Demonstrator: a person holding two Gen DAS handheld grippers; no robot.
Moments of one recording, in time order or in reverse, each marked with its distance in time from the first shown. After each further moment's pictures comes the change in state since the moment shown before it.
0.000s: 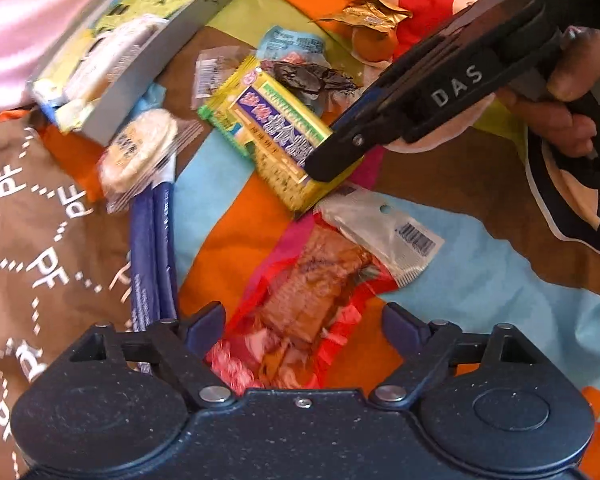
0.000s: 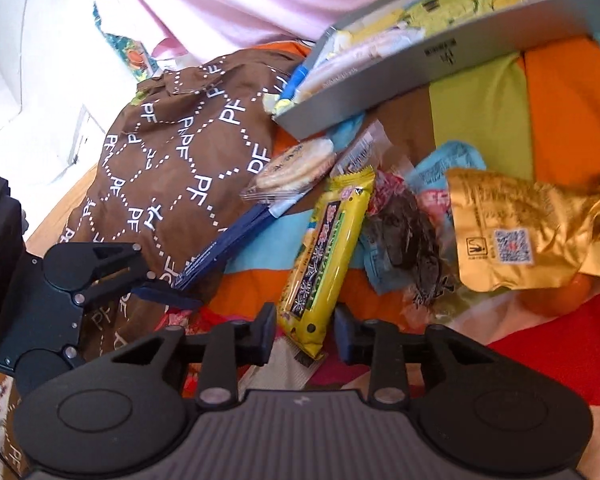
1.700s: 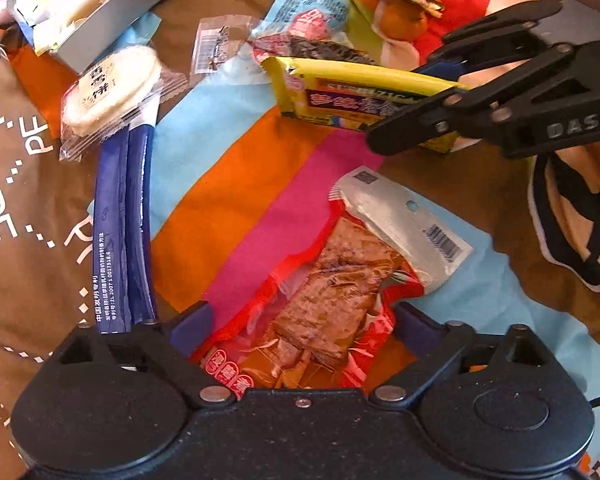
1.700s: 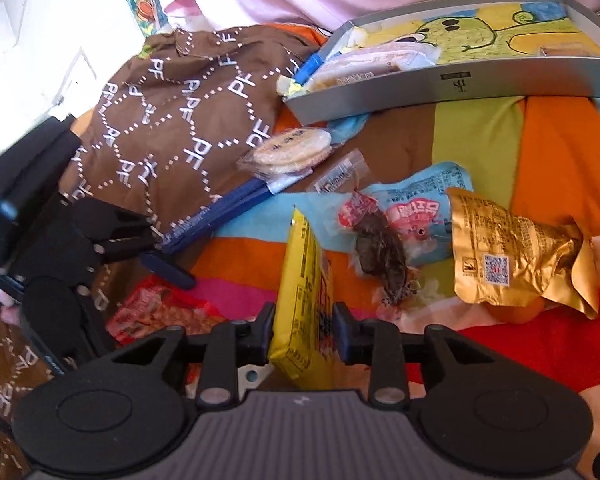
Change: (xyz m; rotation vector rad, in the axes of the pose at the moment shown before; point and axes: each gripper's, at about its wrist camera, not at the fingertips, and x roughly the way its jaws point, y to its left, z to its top) left arm 0.017 0.042 0.003 -0.159 0.101 -0.183; right arm -0.021 0.026 -0.004 -0.176 0.075 -0.156
